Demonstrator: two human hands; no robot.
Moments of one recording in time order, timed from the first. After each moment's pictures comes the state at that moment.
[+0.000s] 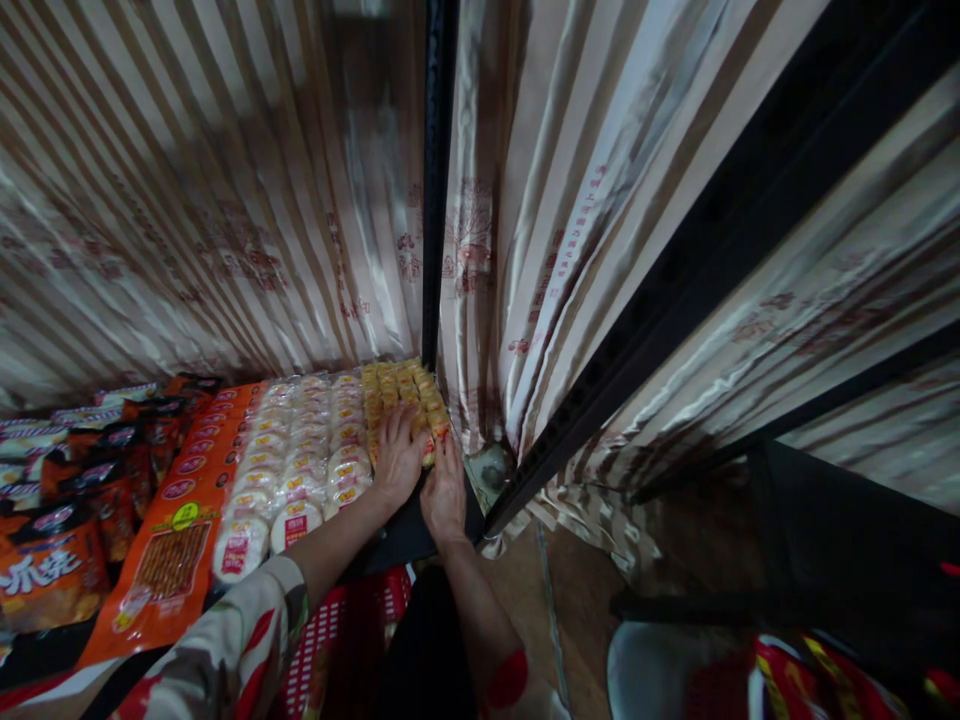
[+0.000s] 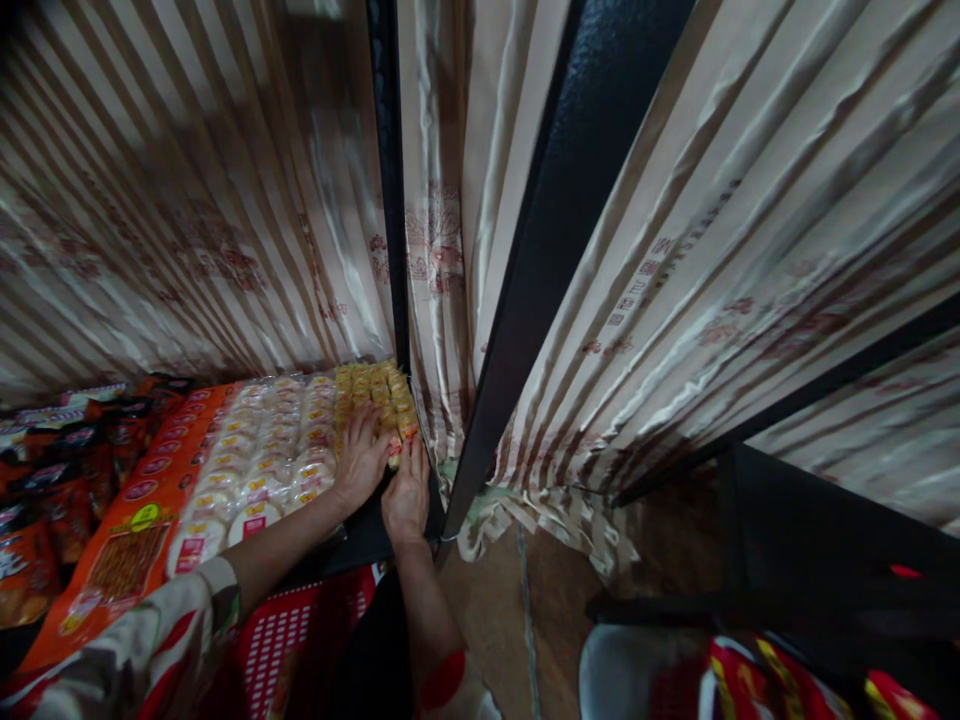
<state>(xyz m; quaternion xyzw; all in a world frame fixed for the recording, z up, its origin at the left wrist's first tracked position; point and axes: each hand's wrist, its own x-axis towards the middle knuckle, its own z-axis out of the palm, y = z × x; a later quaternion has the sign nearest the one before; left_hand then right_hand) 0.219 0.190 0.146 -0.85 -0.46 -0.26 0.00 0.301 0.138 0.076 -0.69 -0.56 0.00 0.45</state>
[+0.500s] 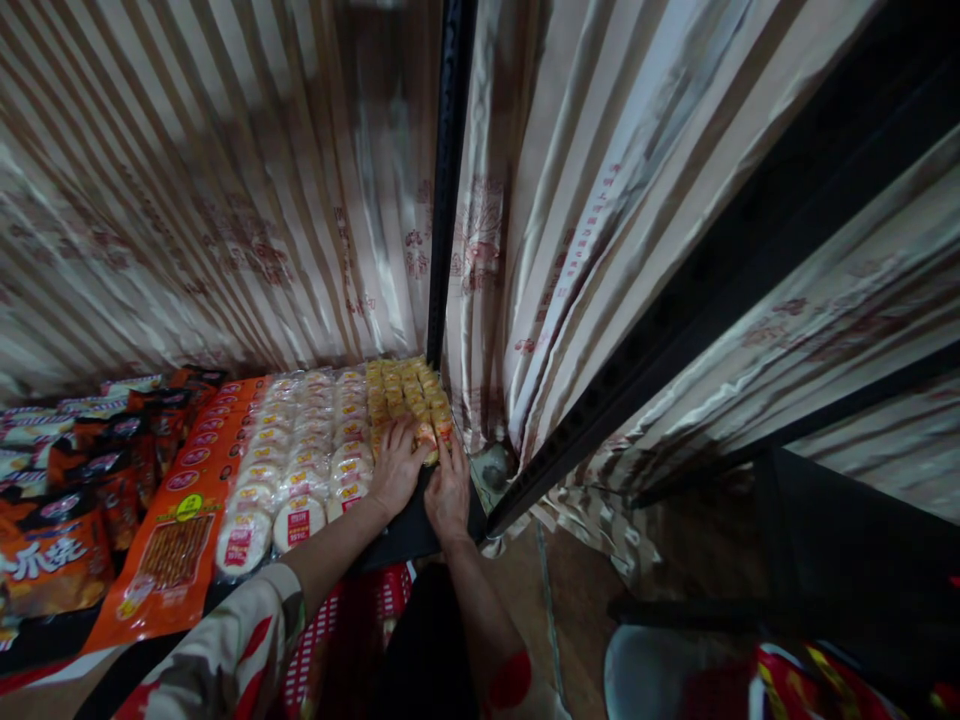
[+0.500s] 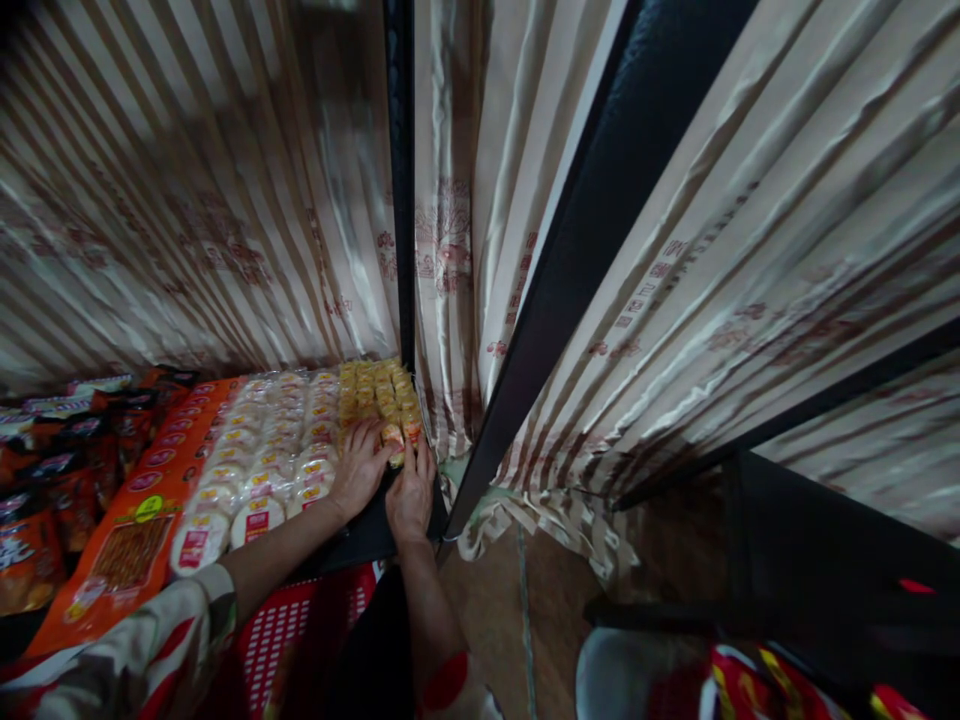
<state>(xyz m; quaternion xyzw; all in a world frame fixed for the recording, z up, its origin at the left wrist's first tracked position) 0.204 0.183 0.133 -0.89 -0.41 -0.20 0.03 0.303 0.137 0.079 -0.69 -0.56 0.00 0.45</state>
